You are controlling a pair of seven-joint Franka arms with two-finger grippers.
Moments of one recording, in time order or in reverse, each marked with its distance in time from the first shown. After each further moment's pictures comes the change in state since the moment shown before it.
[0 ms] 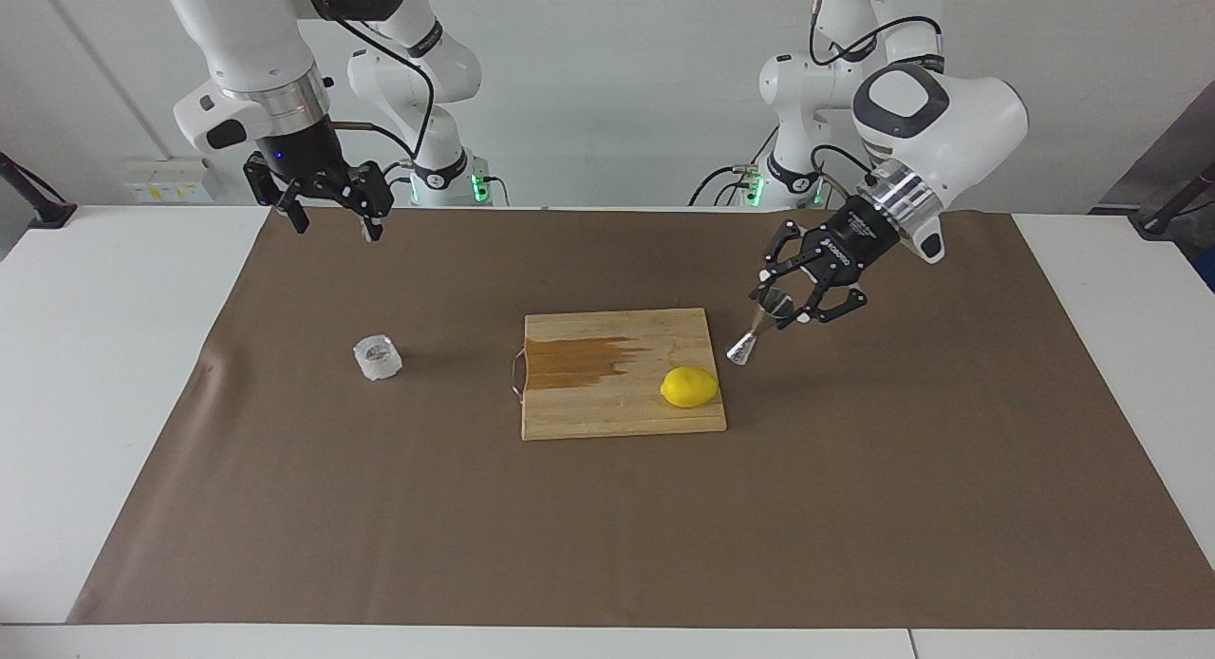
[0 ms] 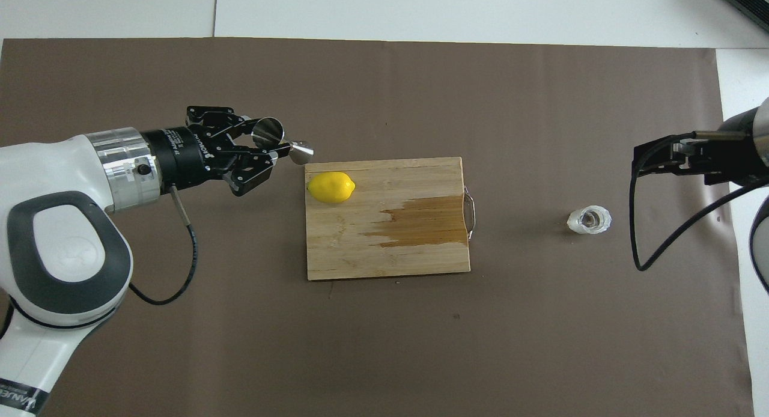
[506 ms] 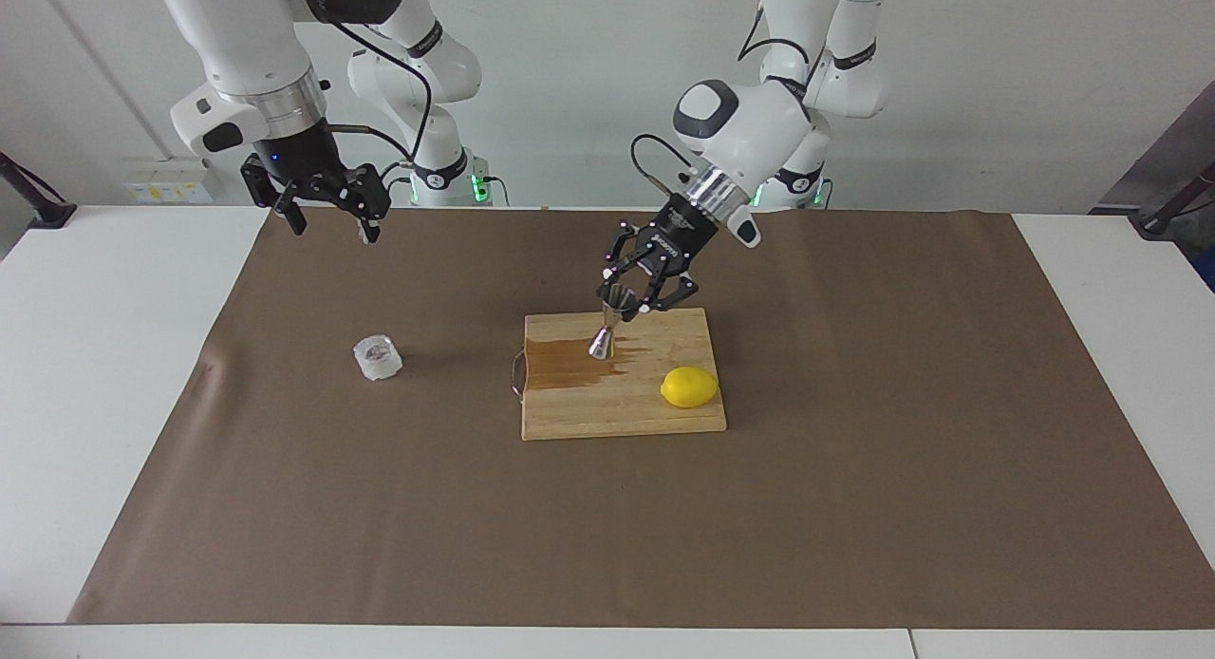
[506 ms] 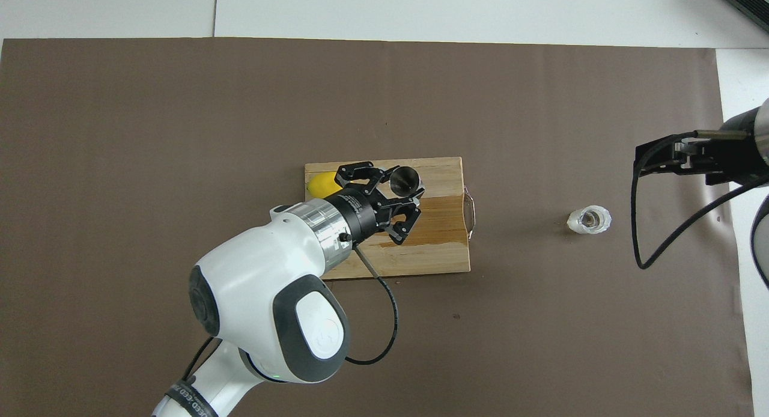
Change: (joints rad) left arm -0.452 0.169 -0.009 -0.022 -0.049 0.522 -0.150; right arm -0.004 0.002 -0.001 -0.002 0.000 0.000 0.000
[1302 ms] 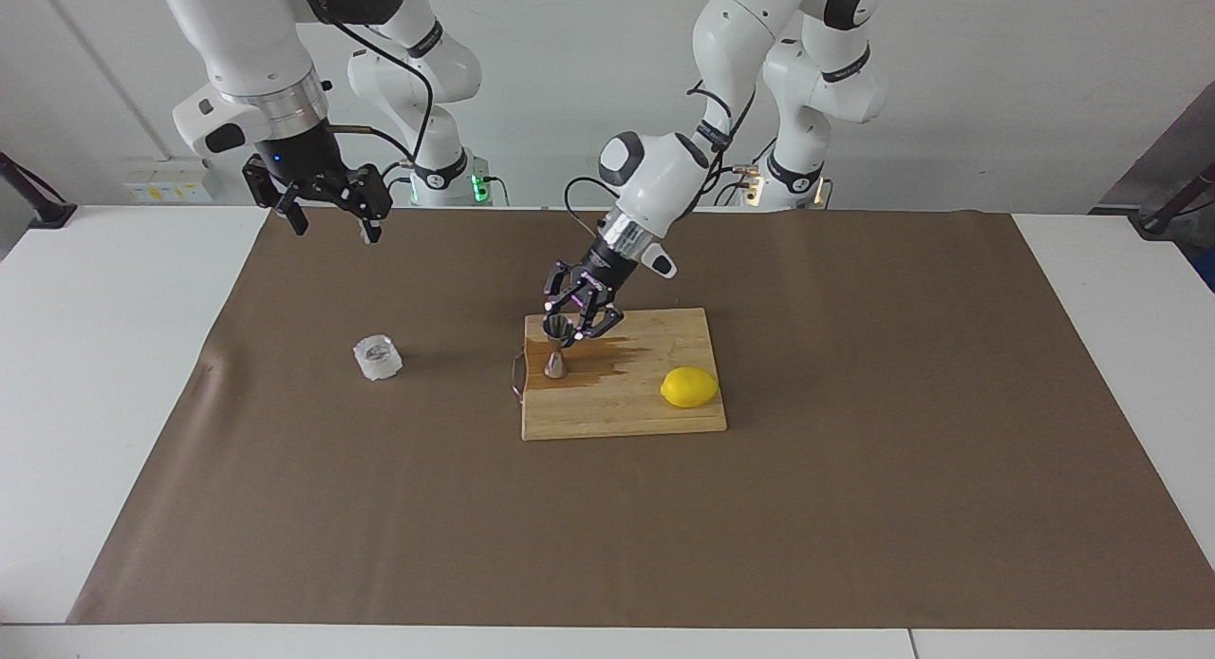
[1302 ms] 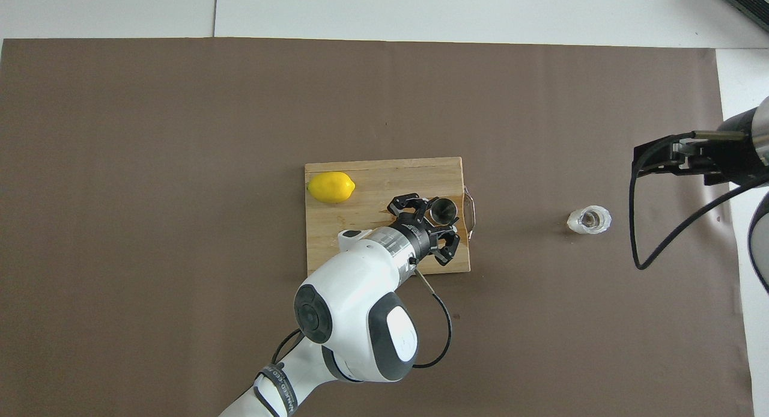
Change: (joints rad) left arm -0.155 0.239 0.004 0.084 0.002 0.190 0.006; right arm 0.001 0.000 0.001 -0.001 0.000 0.001 0.000
